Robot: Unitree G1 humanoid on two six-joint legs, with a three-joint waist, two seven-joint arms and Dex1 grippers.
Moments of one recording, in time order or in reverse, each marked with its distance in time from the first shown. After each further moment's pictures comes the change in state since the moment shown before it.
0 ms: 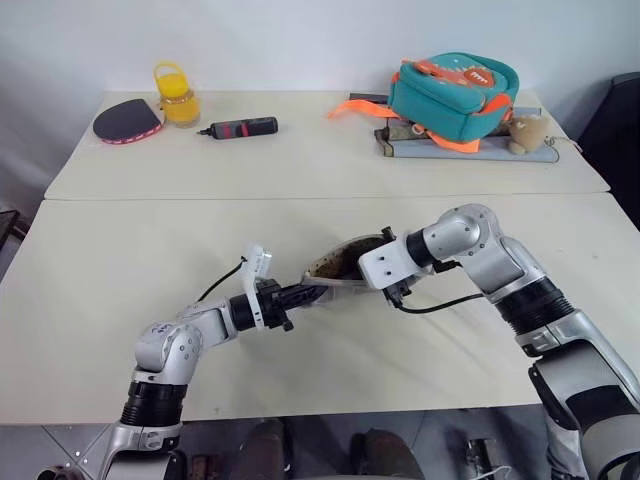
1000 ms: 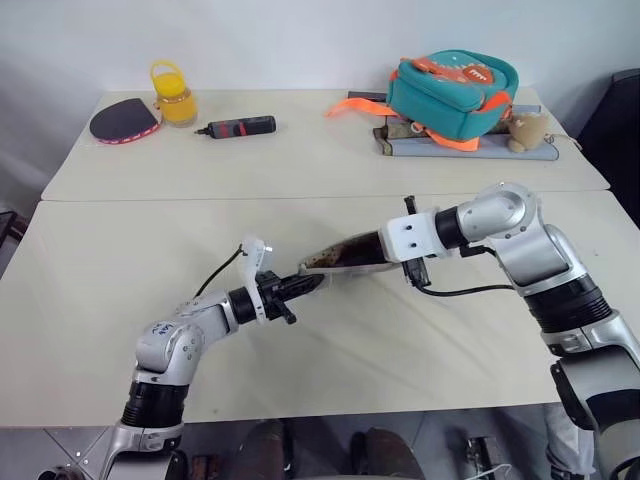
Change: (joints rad) left arm -0.003 0.000 -0.004 -0.047 0.062 -0.048 0.063; right arm 0.016 -0.063 -0.110 -0.136 0.118 0.161 0.000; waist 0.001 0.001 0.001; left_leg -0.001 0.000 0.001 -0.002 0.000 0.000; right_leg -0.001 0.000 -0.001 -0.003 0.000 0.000
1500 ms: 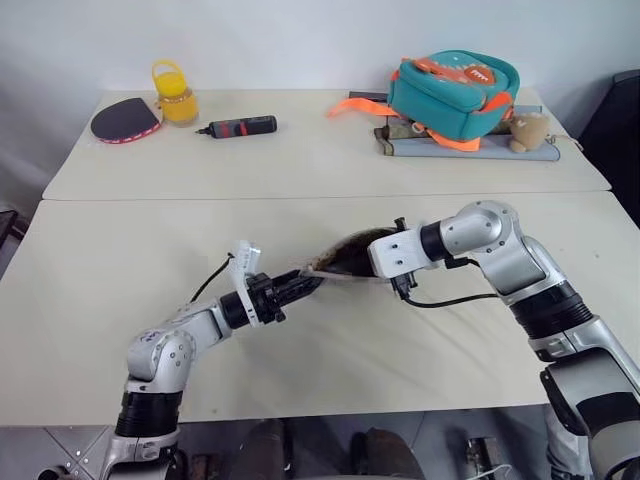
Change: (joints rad) left arm 0.043 -0.018 0.090 -0.054 -0.136 0.029 -0.025; right arm 0.022 0.032 0.045 0.052 -0.073 -0.101 -0.043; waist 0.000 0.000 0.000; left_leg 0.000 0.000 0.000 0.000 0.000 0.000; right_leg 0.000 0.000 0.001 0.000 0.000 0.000
